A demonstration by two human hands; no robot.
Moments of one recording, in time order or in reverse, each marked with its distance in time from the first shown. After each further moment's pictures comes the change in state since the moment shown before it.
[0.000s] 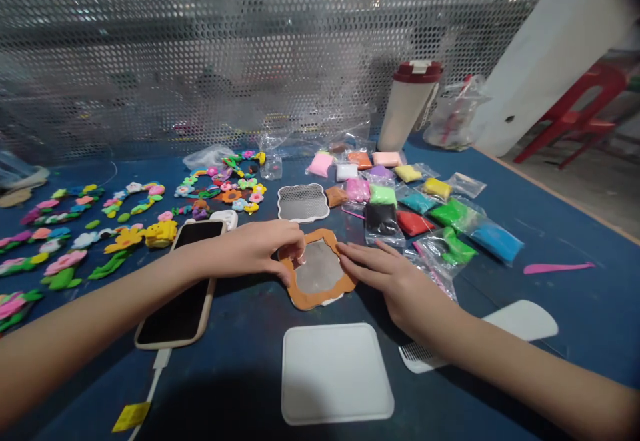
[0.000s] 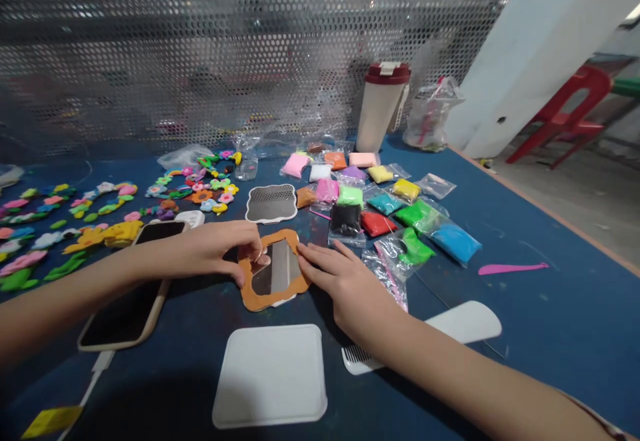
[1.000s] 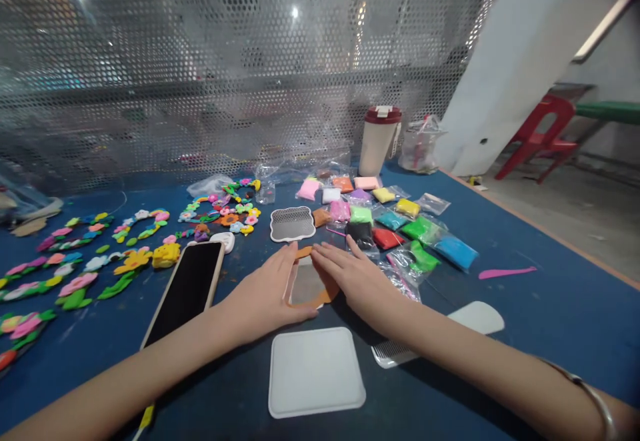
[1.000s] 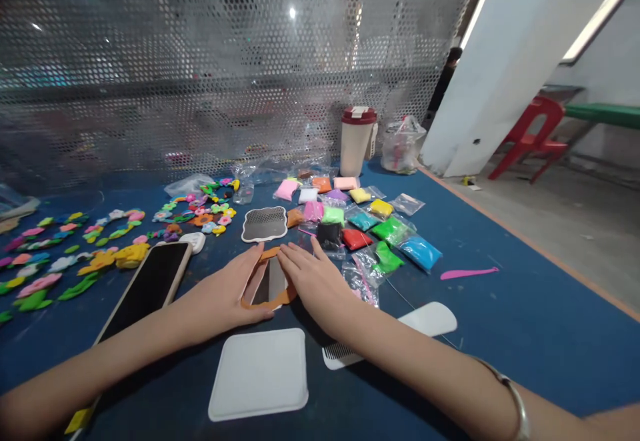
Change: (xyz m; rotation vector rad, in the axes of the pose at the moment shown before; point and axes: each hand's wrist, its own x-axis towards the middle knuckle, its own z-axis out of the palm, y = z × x) left_hand -0.003 0.051 0.057 0.083 0.302 -0.359; right_hand 0.024 -0.015 -0.012 -0.290 -0.045 -0.033
